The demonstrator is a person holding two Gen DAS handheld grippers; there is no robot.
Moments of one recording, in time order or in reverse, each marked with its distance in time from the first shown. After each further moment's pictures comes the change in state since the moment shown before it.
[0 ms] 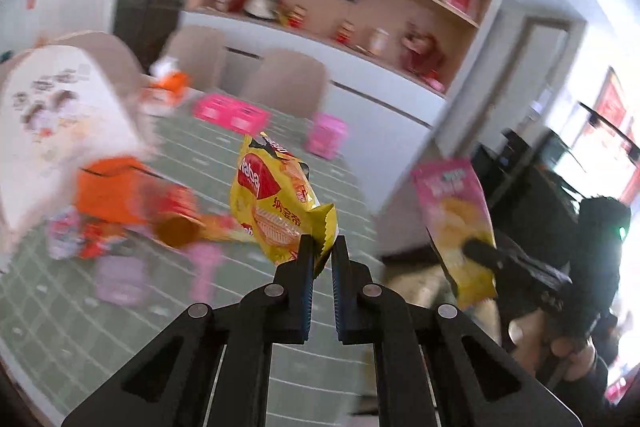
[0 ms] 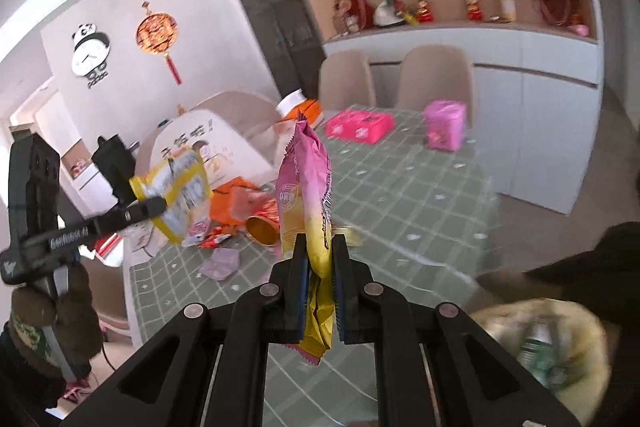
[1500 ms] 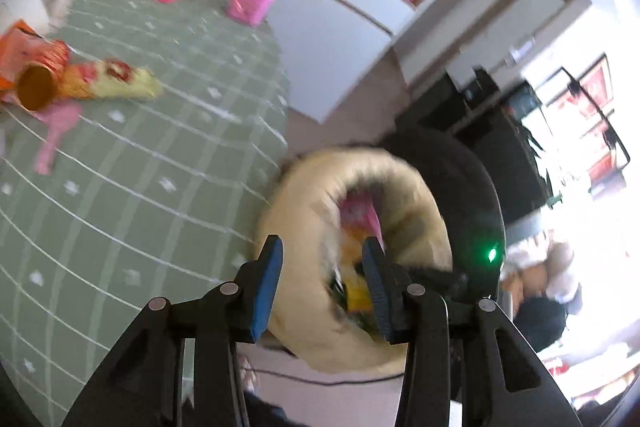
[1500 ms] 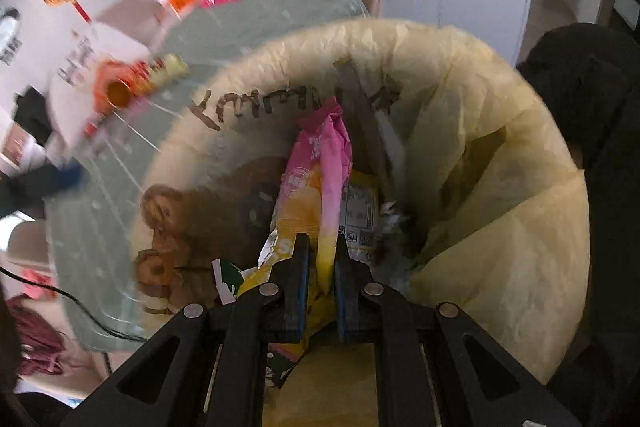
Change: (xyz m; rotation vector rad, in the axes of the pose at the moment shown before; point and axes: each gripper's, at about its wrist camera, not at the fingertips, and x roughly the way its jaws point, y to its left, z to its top) left arm 0.091 -0.093 -0.081 -0.116 0.284 -0.145; right arm 0.048 -0.143 -0.139 0.114 0.447 -0.231
